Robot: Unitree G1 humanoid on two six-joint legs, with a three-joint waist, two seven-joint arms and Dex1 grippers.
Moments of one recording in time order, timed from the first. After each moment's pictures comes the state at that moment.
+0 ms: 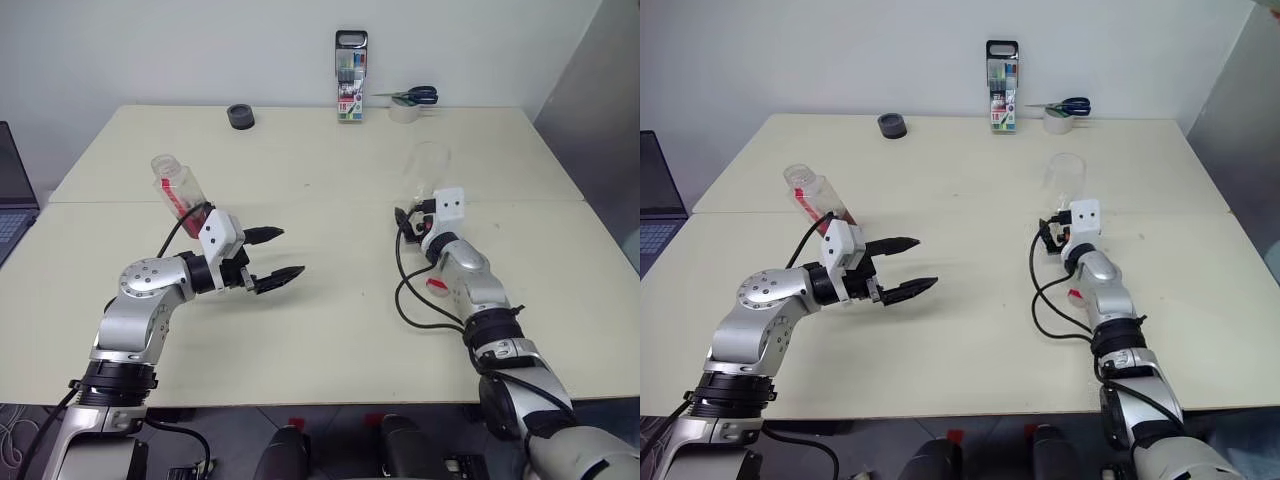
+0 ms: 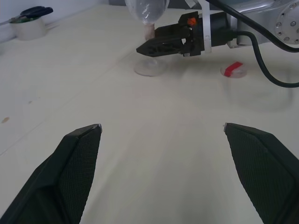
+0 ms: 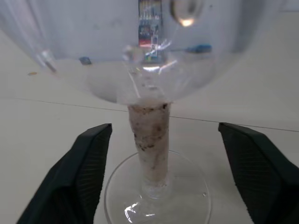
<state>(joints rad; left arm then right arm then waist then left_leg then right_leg) -0.39 0.64 0.03 0.05 -0.38 0.21 -1.06 -0.76 -0.17 -0.09 0.72 0.15 0.04 0.24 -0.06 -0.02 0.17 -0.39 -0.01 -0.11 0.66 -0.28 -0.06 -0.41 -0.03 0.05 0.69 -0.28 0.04</state>
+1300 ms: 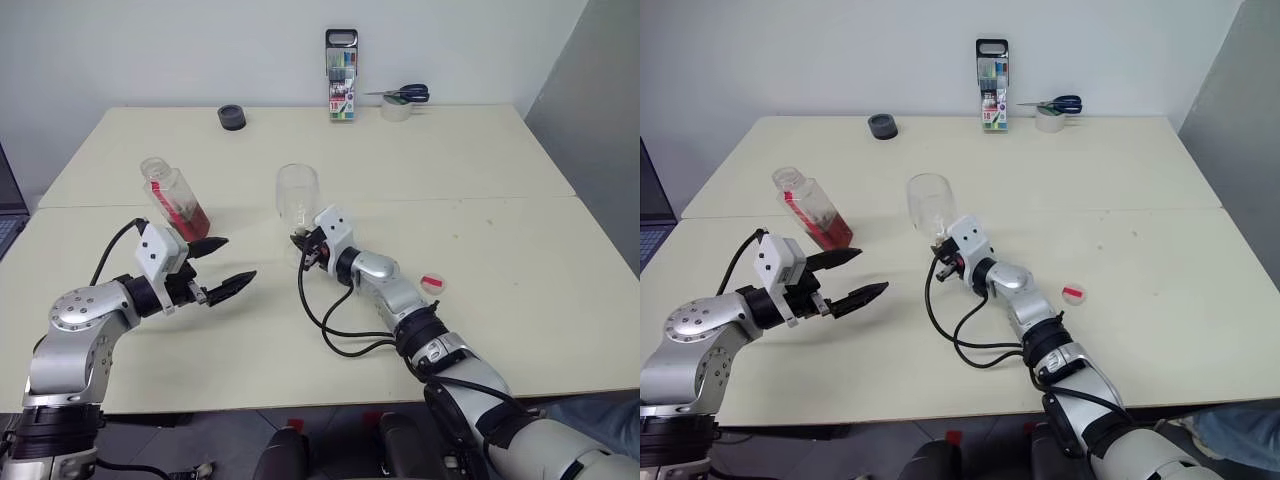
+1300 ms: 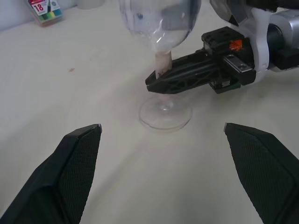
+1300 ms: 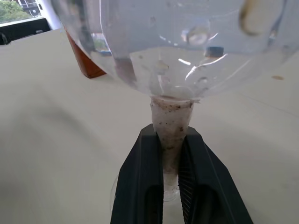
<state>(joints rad) -0.17 0.74 0.24 -0.07 -0.43 0.30 -0.96 -0.84 0.13 0.18 0.82 0.05 -0.02 0.49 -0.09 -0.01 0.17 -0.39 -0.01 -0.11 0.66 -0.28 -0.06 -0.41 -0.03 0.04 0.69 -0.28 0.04</state>
